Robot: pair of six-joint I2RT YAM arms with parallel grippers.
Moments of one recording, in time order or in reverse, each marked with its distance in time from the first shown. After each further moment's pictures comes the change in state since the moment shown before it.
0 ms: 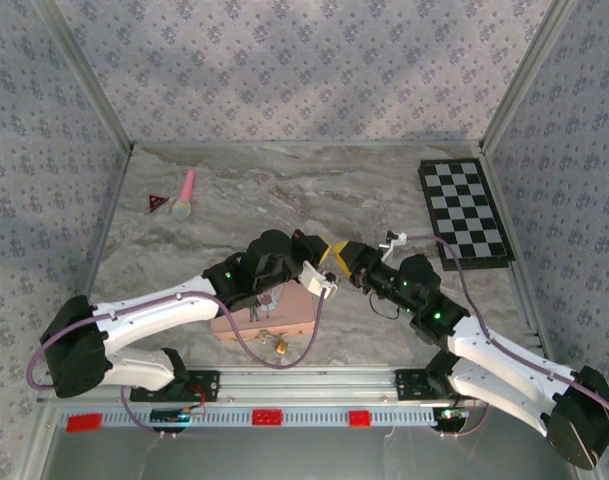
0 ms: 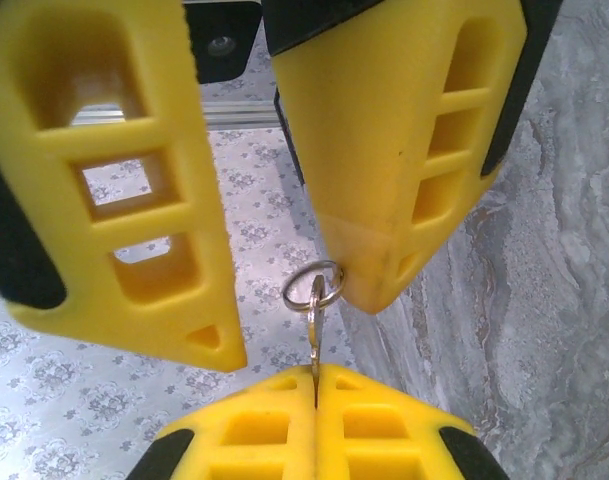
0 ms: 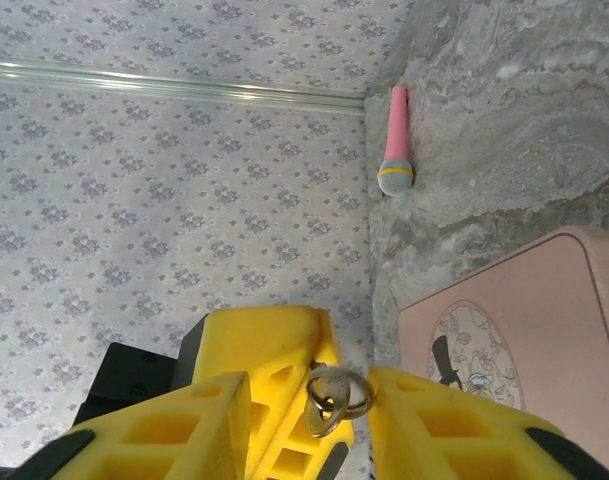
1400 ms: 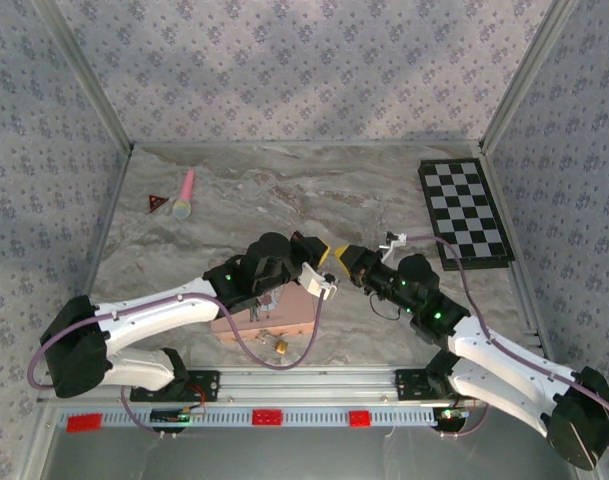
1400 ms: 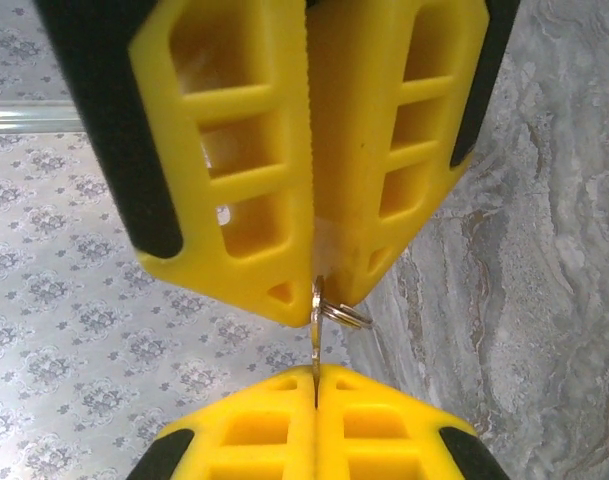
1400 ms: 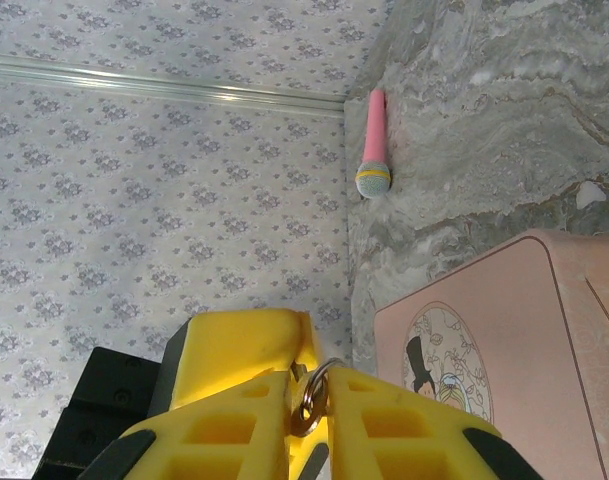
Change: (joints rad) left arm 0.000 -0.001 -0.031 0.043 -0.001 -0.017; right arm -0.002 0.003 0.006 -0.042 0.007 -0.024
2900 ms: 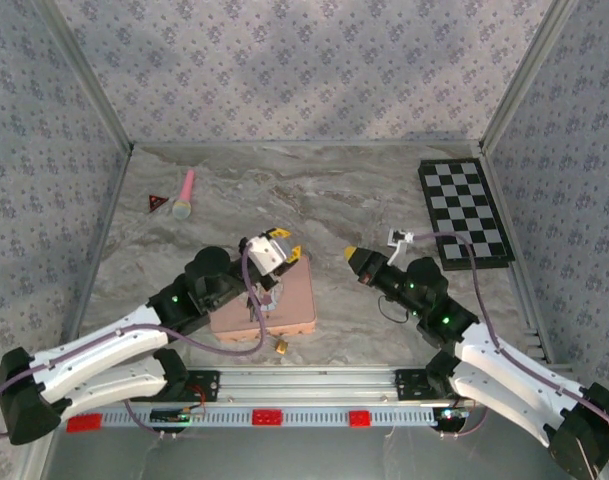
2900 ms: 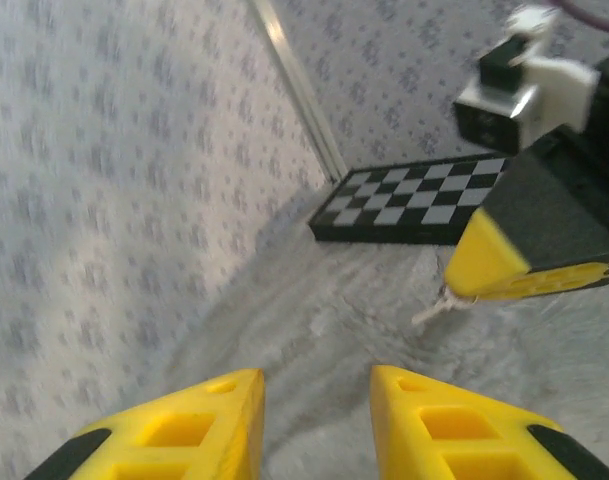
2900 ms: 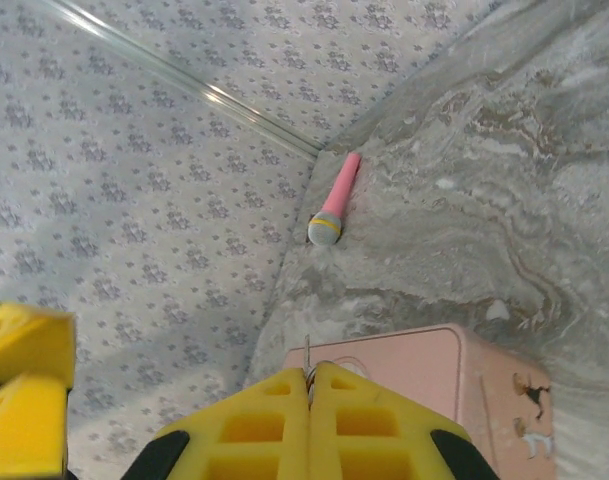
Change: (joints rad) left arm 0.072 -0.409 -0.168 -0.032 -0.002 -1.216; right arm -0.024 -0.101 -0.035 -0.049 0.057 -0.439
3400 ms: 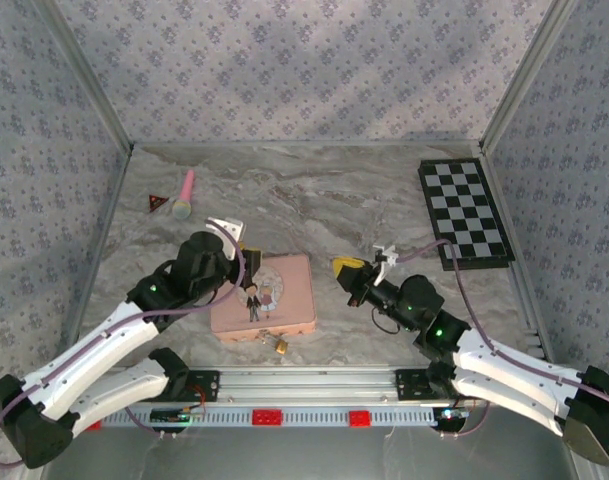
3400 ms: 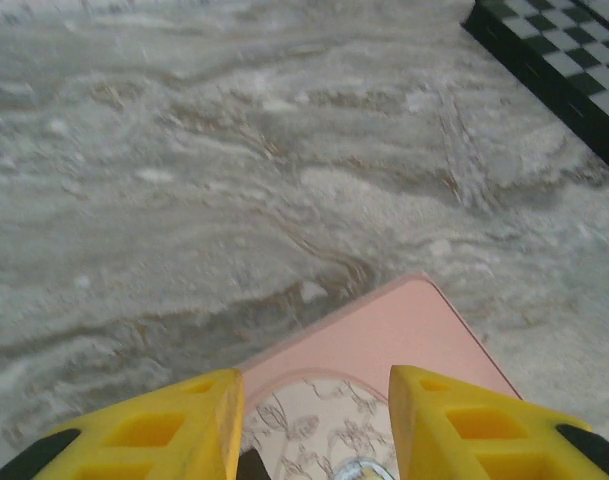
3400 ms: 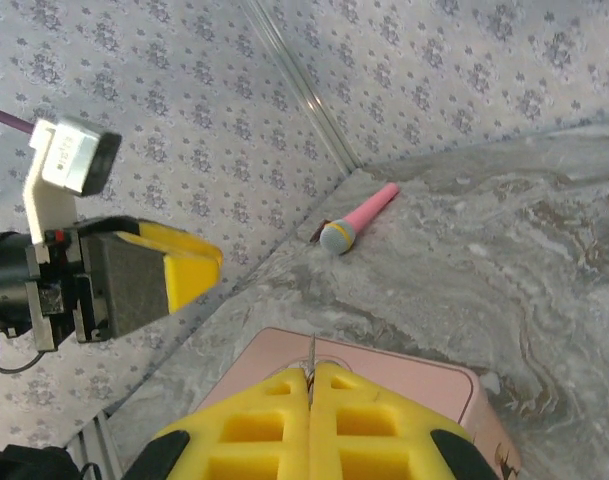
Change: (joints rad) left arm 0.220 -0.026 0.082 -0.546 -0.002 -0.560; right arm 0.183 -0.003 -0.084 0.209 0.114 -0.446
